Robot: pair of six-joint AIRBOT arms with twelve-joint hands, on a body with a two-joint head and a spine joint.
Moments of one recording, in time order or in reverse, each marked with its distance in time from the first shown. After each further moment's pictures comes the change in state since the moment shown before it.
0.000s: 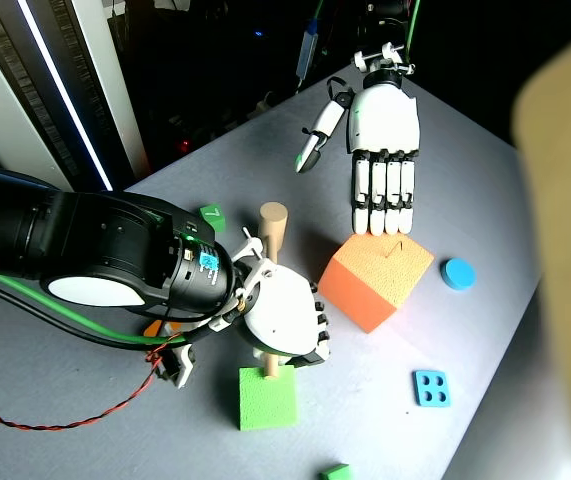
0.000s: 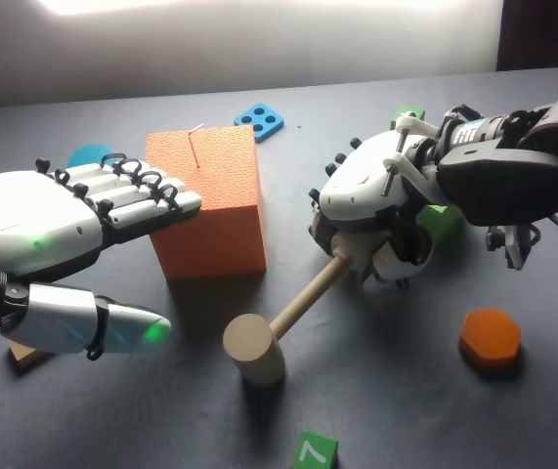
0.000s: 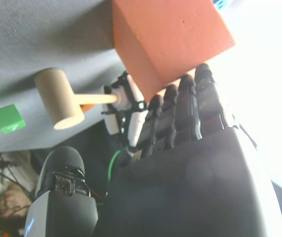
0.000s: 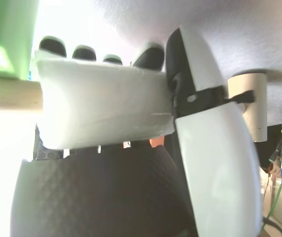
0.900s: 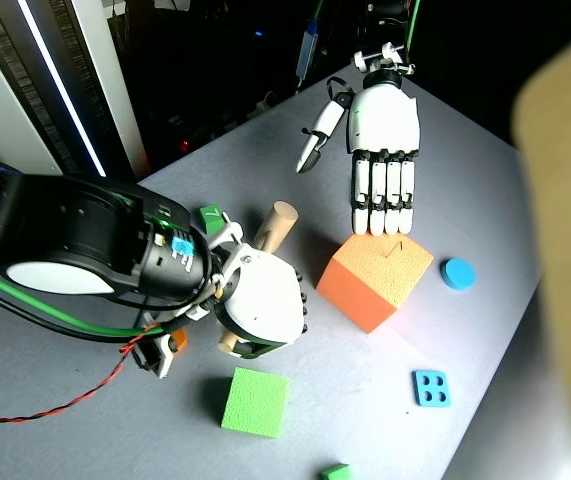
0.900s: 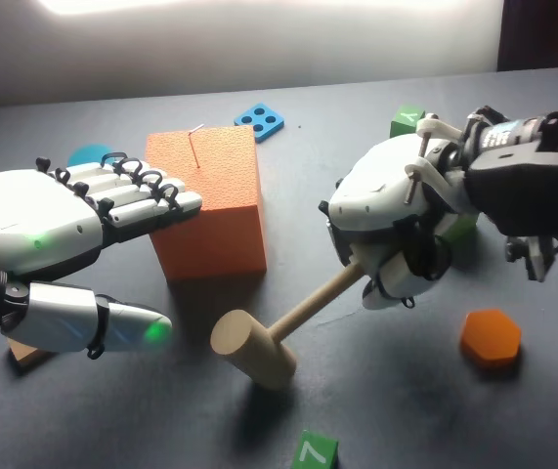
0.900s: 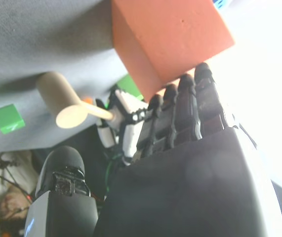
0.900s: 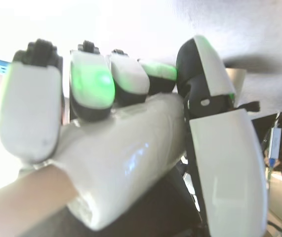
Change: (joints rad) left arm 0.000 0.000 0.000 -0.001 -0.003 0.000; right arm 0.020 0.121 -0.168 0.009 -0.010 -0.010
